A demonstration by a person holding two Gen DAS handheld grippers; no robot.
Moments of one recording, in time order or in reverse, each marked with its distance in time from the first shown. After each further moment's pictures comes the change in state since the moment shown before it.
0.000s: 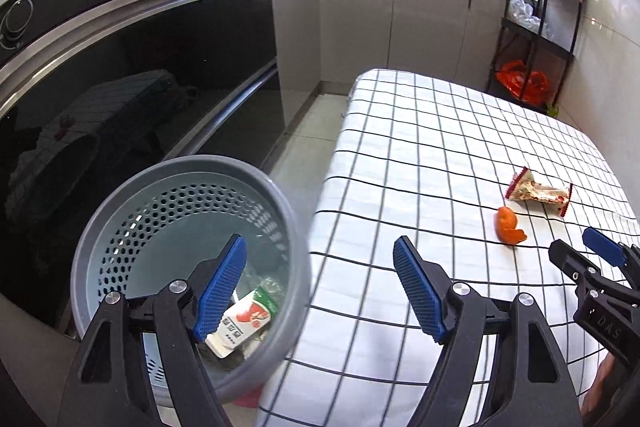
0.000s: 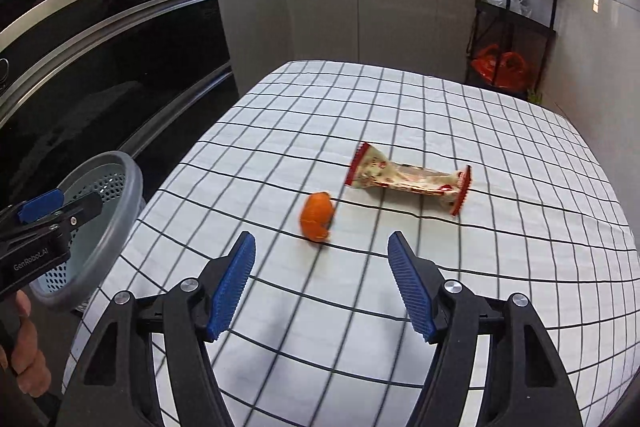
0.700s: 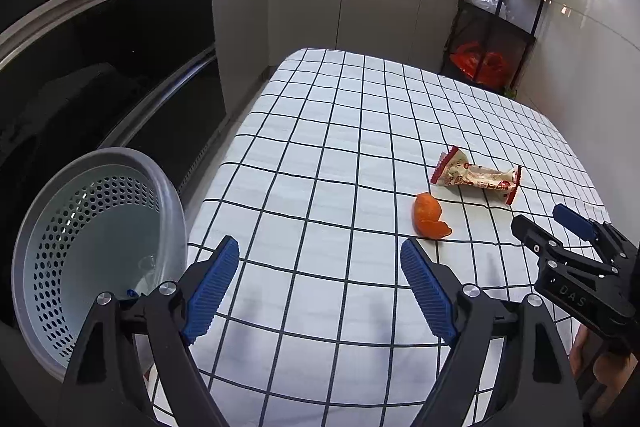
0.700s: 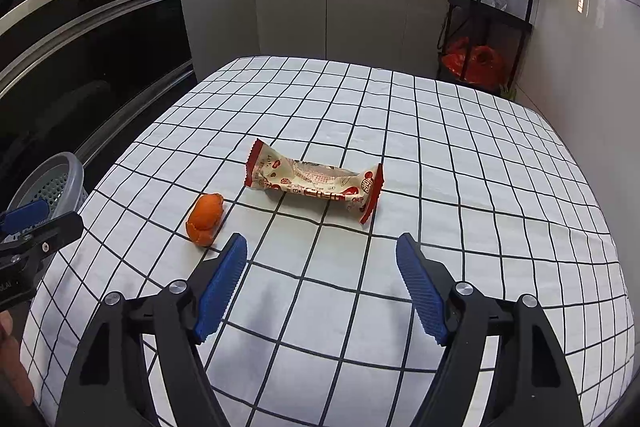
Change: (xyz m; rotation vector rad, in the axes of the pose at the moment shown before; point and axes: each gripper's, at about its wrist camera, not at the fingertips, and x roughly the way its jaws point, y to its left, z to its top) left arm 0.022 -0.073 -0.003 0.030 0.056 -0.150; right arm 0.020 -0.068 0.004 -0.008 0.001 -0.065
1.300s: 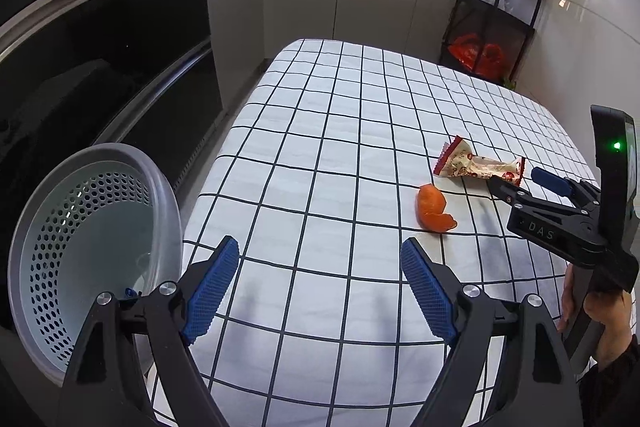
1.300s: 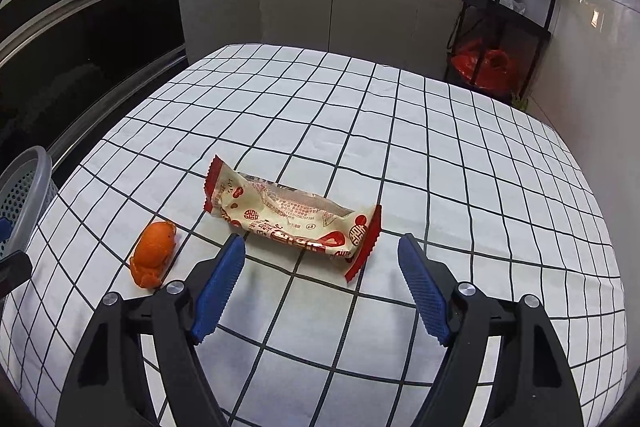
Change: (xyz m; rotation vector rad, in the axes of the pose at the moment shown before) left arm 0.008 0.003 -0.001 0.014 0.026 -0.006; right arm 0.053 -0.011 0.028 -0.070 0.045 -0.013
